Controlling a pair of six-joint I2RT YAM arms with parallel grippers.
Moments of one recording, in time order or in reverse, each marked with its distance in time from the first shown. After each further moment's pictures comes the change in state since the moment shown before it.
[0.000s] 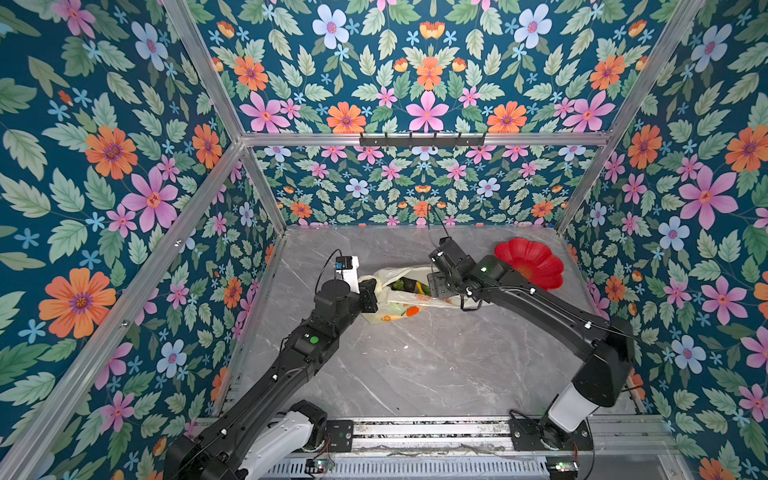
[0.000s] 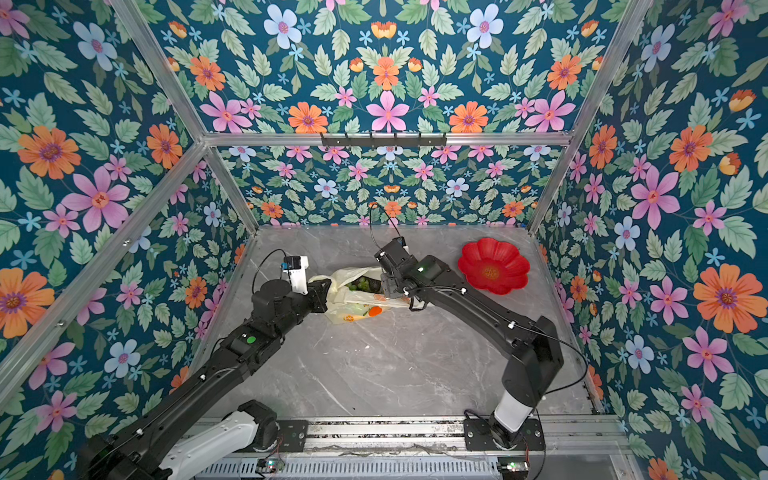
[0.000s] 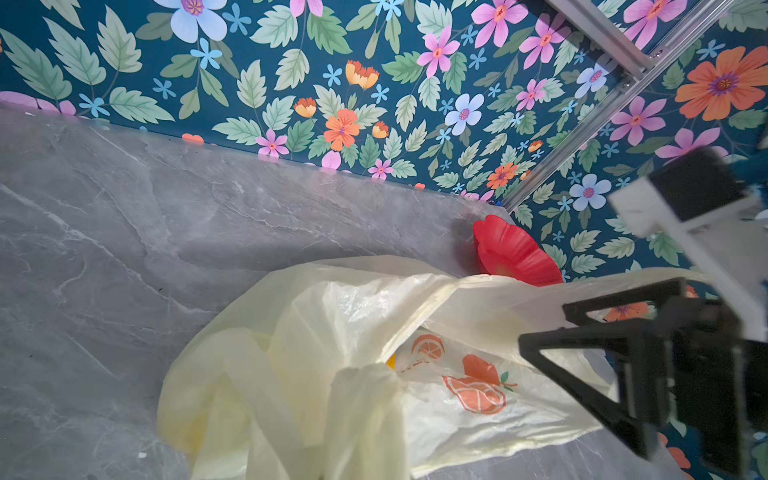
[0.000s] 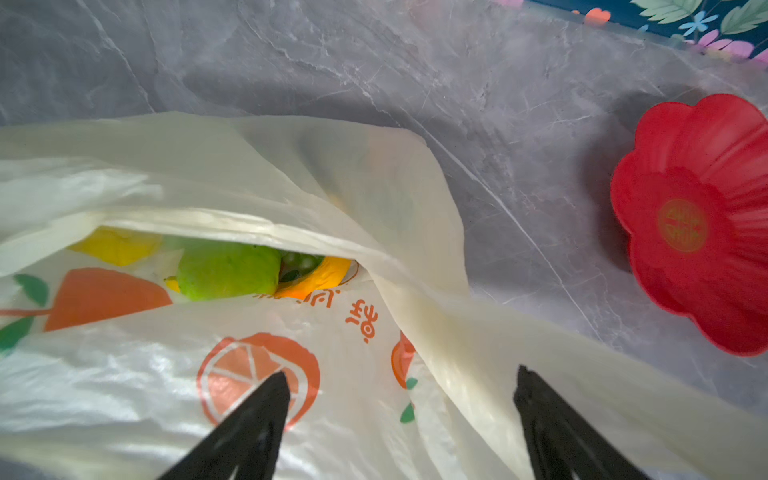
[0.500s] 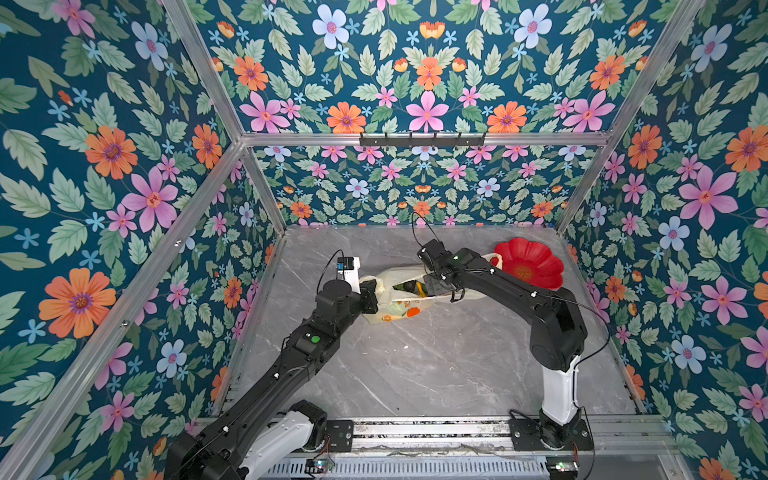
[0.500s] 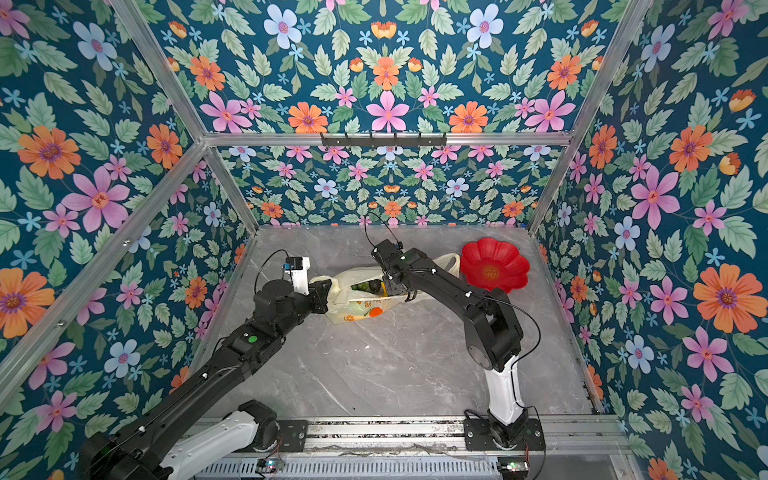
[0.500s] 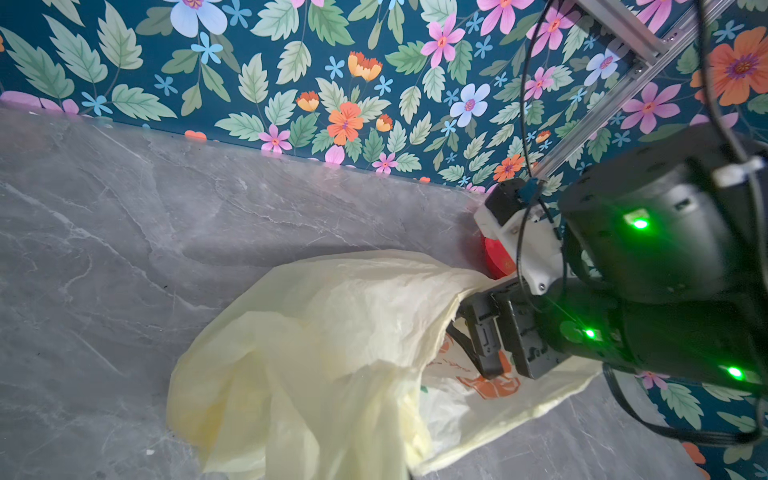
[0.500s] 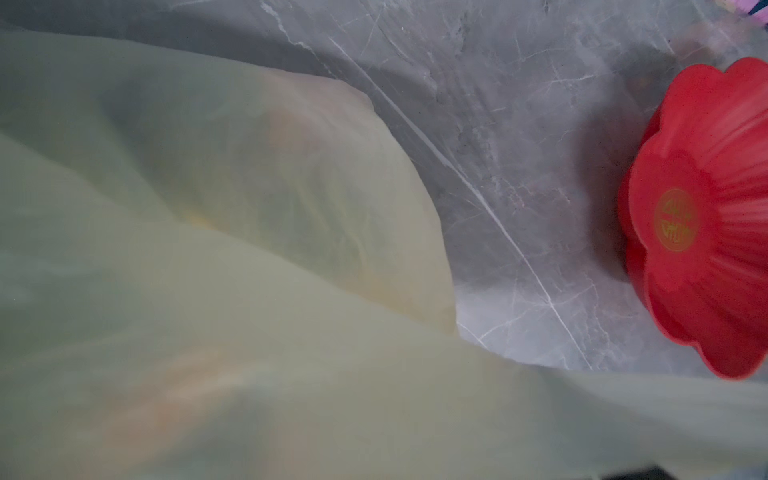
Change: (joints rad) left arm 0.000 0.014 -0.006 0.001 -0.003 0.018; right arm -0.077 0.274 0.114 -0.023 0.069 -0.042
